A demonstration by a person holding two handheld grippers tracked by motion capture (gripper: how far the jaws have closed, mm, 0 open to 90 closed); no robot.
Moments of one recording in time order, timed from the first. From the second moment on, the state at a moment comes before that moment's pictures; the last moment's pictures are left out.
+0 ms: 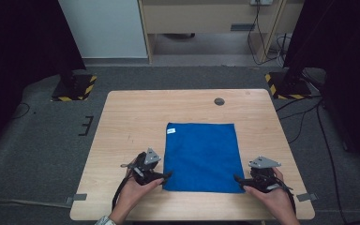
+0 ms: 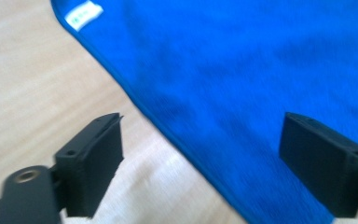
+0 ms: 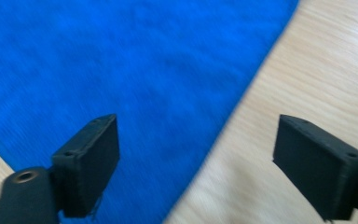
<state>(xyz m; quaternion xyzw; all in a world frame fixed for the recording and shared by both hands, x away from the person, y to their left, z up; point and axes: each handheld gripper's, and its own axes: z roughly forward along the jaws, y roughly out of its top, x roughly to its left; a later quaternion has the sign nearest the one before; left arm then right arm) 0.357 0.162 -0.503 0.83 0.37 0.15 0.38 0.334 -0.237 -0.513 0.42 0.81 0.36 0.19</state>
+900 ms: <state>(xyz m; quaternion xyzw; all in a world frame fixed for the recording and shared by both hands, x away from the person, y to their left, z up) 0.441 0.174 -0.463 0.80 0.38 0.16 0.44 0.387 -0.135 -0.480 0.36 0.81 0.44 0.14</state>
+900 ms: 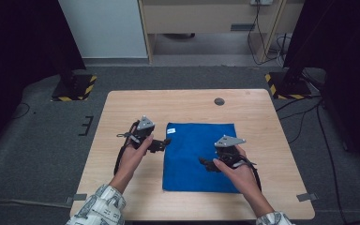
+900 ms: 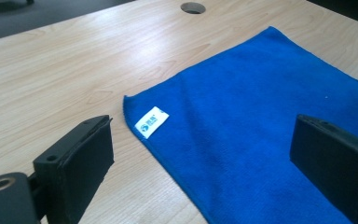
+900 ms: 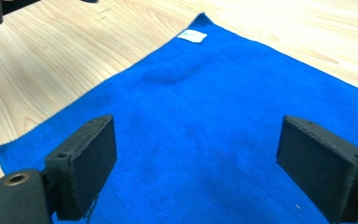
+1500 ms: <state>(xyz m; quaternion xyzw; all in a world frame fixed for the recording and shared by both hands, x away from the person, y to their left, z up) 0.453 0.168 -0.453 0.80 0.38 0.15 0.45 0.384 -0.104 -0.477 0.33 0.83 0.43 0.12</state>
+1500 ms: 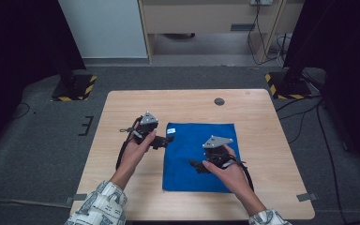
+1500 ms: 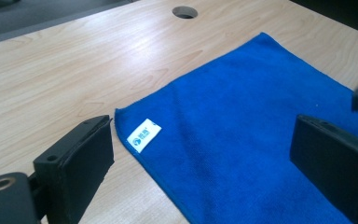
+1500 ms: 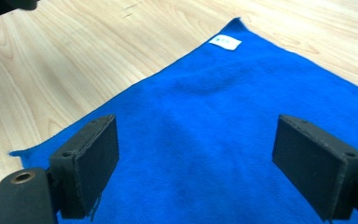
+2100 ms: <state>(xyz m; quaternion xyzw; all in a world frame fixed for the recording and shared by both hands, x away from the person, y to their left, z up) 0.465 0.179 -0.444 0.79 0.39 0.16 0.44 0.369 -0.056 -0.489 0.29 0.86 0.42 0.09</state>
